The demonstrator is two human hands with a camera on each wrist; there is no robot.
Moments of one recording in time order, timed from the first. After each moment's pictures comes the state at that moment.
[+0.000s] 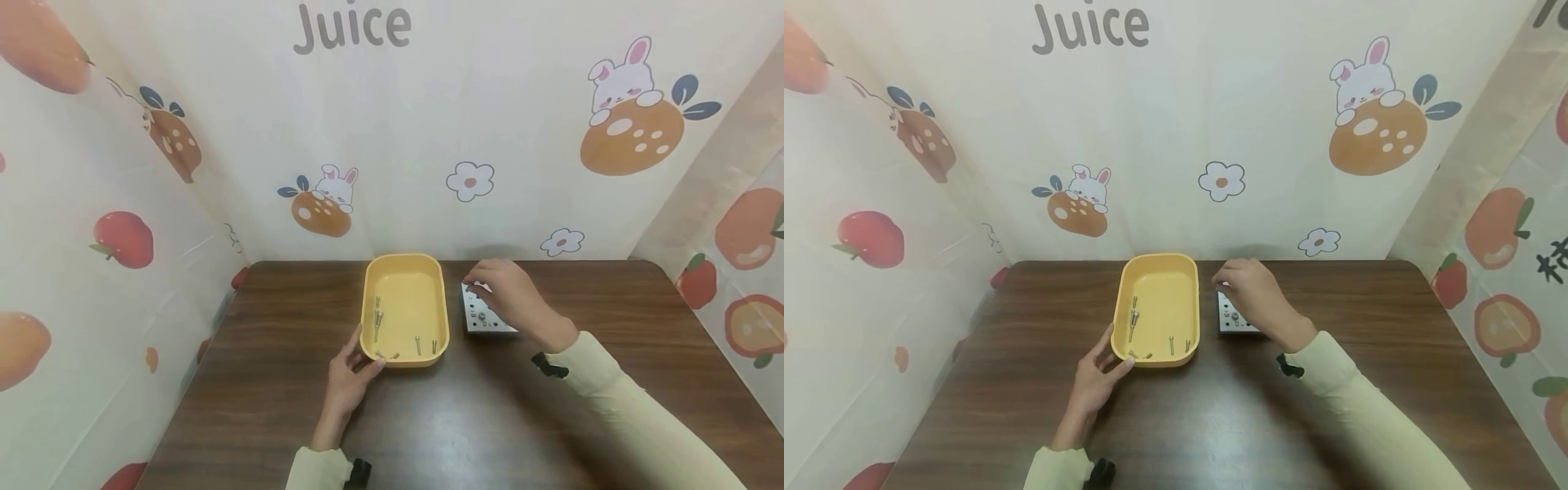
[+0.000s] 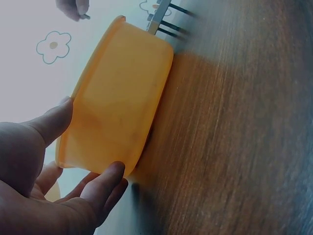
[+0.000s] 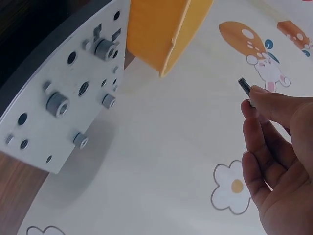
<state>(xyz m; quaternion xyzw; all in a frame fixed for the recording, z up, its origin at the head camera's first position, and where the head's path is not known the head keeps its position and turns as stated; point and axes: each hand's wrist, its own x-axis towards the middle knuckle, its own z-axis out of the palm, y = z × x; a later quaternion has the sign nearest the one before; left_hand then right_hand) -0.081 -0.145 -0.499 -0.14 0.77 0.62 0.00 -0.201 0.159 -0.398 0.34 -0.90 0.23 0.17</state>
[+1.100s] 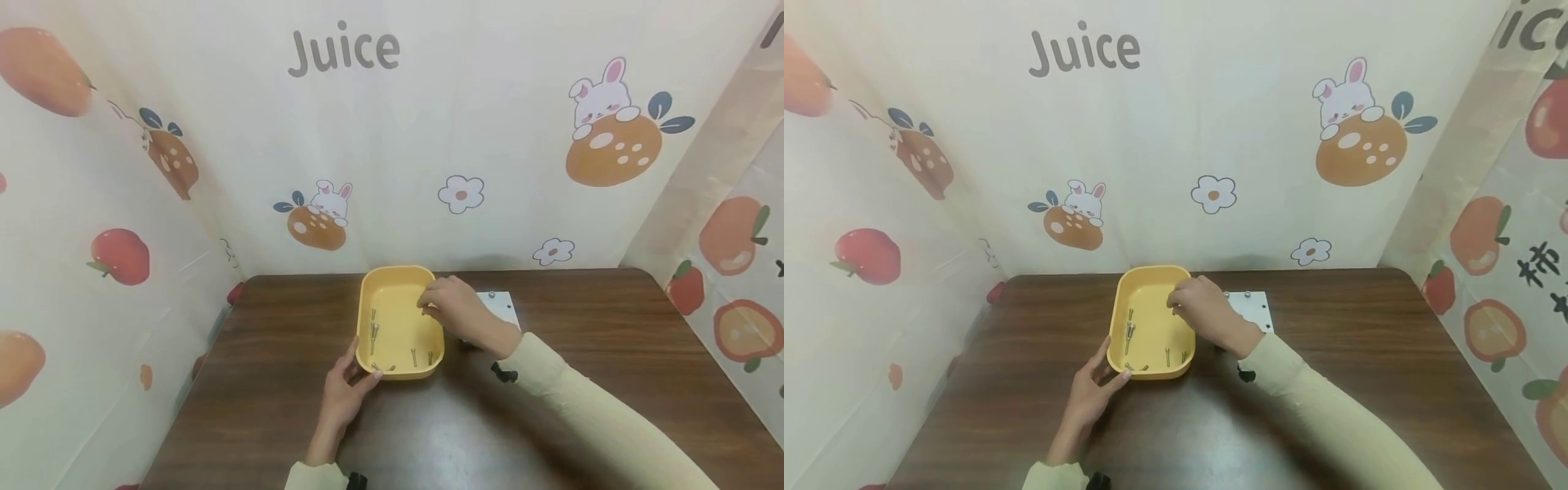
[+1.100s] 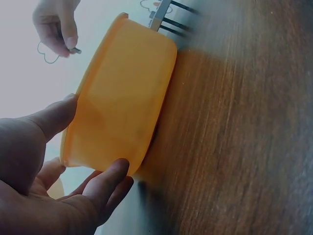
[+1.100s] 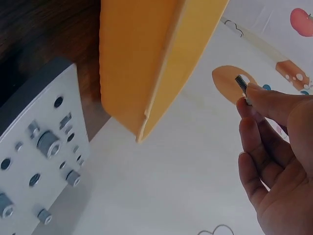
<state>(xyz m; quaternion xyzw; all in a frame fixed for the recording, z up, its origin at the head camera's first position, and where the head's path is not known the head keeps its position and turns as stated) -0.077 -0.144 -0.495 -0.12 0.79 0.60 0.00 -0.201 0.099 -0.406 0.40 -0.89 0.17 0.14</state>
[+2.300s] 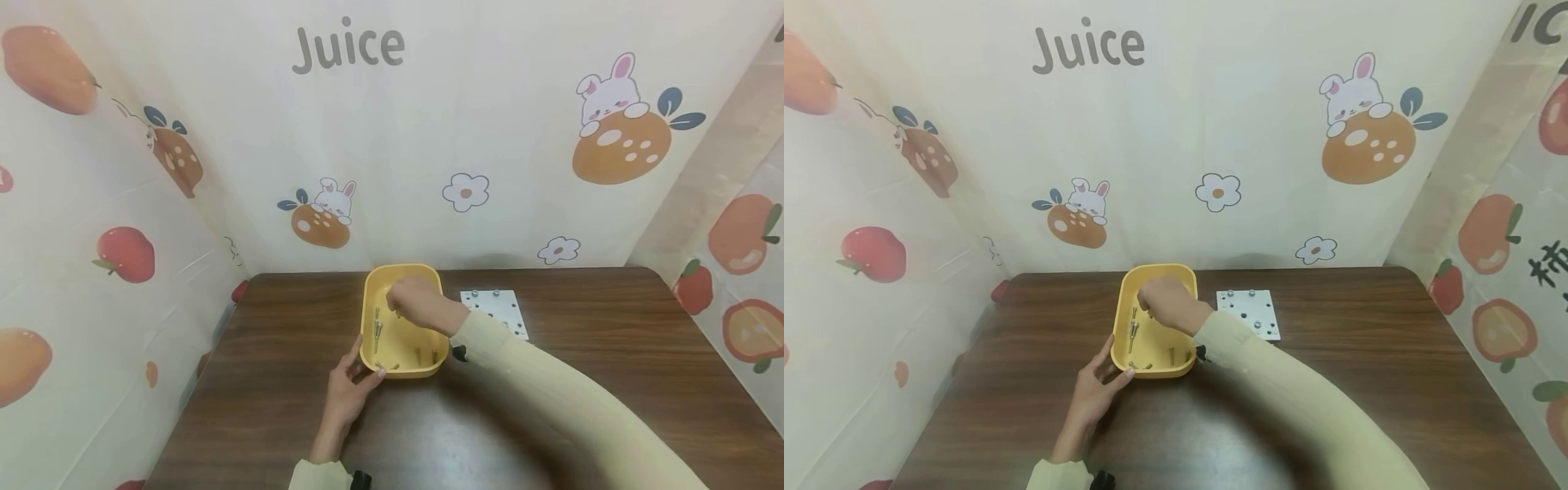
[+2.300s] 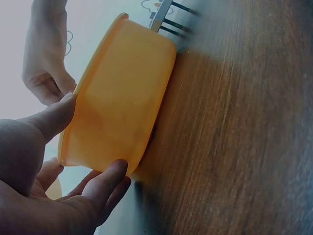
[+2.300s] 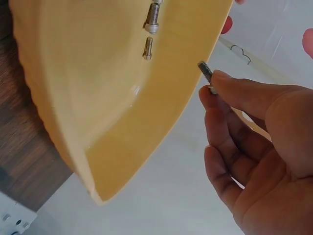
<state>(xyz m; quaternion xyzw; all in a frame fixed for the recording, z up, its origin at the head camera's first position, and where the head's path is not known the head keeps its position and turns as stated) -0.077 -0.148 -0.497 -0.10 0.78 0.61 0.00 -0.230 0.027 -0.405 0.42 -0.90 0.12 -0.01</state>
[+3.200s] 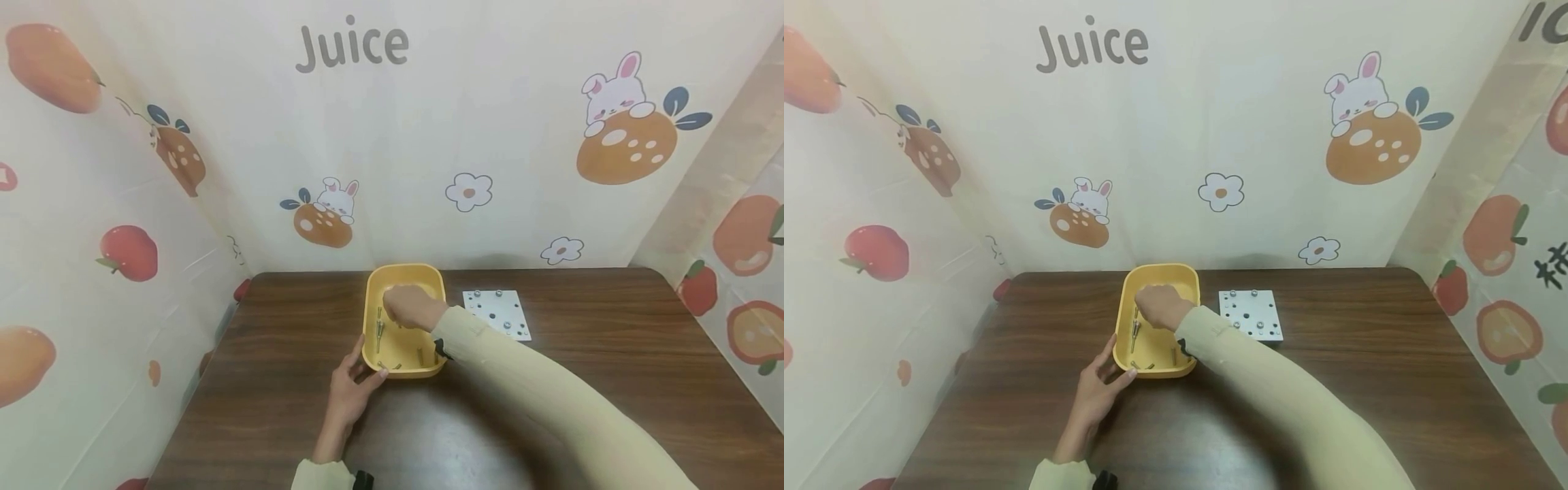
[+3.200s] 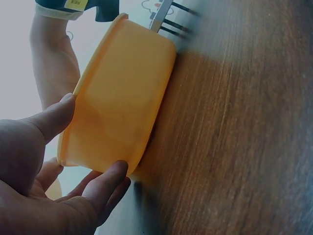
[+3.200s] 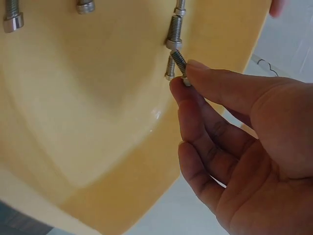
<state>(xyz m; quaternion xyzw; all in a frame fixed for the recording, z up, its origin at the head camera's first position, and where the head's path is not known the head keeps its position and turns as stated) -0.076 -0.147 -0.497 -0.11 0.78 0.61 0.00 -0.230 0.003 -0.416 0.35 -0.93 0.06 -0.11</state>
